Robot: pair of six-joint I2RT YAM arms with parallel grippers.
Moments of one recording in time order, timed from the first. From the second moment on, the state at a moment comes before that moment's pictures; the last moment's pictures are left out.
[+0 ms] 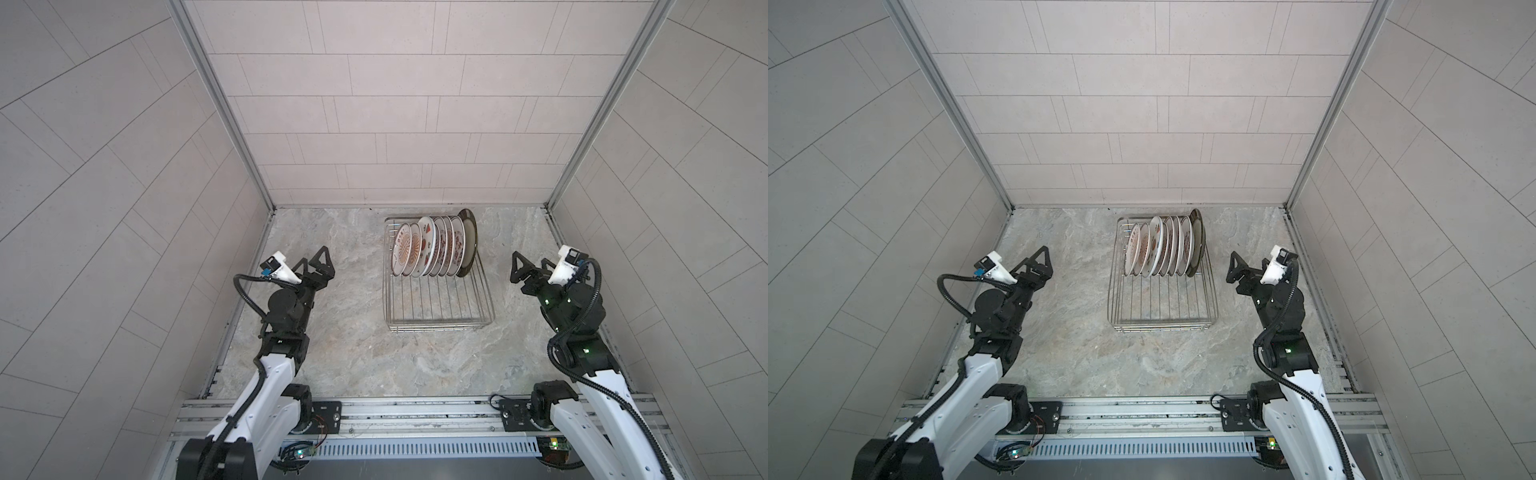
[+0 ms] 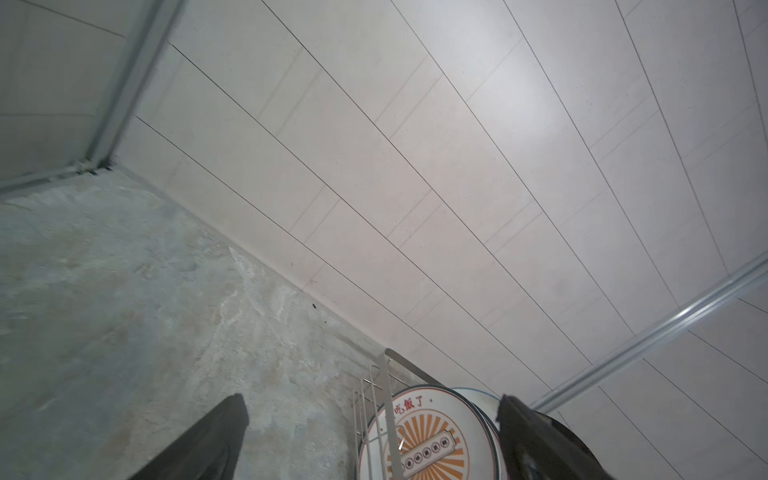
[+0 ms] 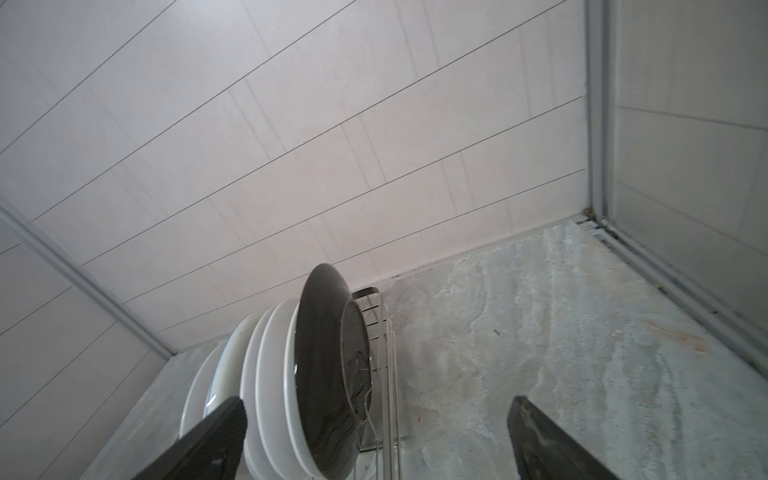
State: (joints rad) left arm -0.08 0.89 0.33 0.63 0.09 -0.76; right arm 0.05 0.62 0.53 0.01 -0.06 0.44
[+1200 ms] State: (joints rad) left arm -0.54 1.26 0.77 0.30 -0.03 -0.48; right arm 0.40 1.44 1.33 -0.54 0.44 0.23
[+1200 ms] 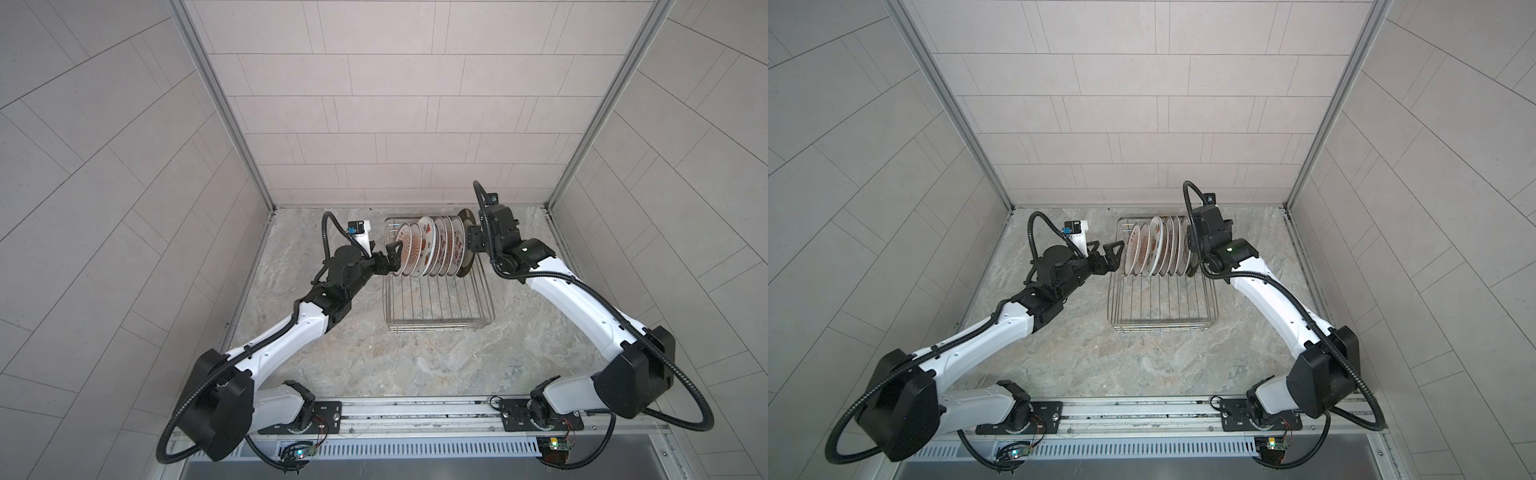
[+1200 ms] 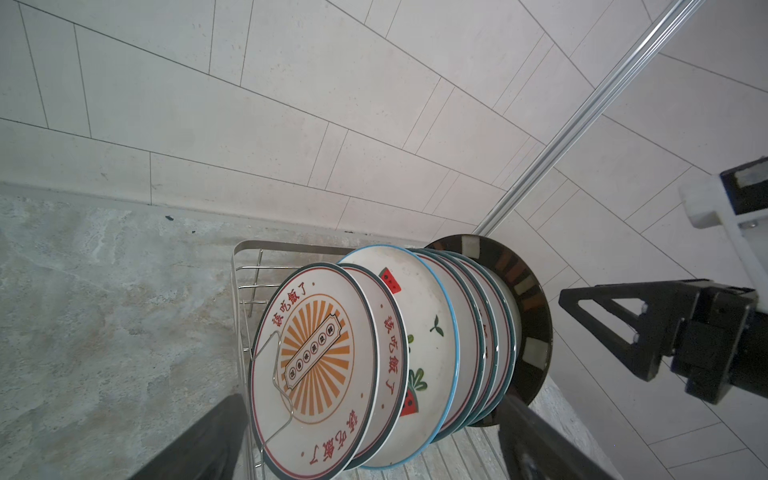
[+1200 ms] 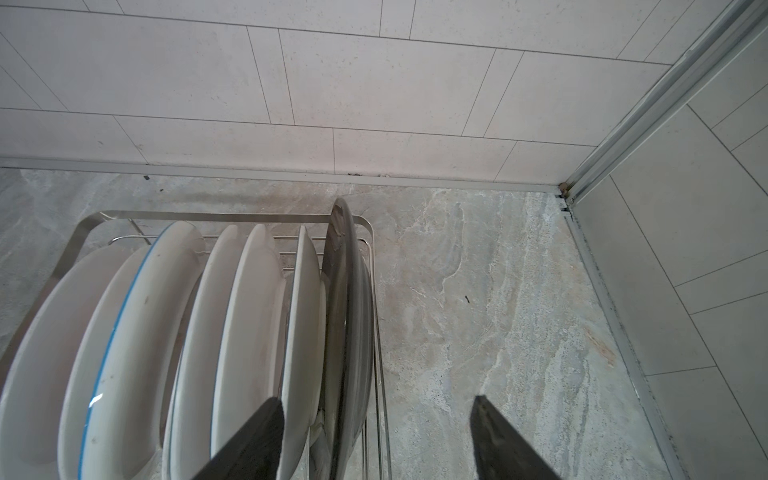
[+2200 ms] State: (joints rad) left arm -0.55 1.34 0.78 0.39 -0.14 -0.48; right arm 0.38 1.78 1.58 -0.71 0.51 0.26
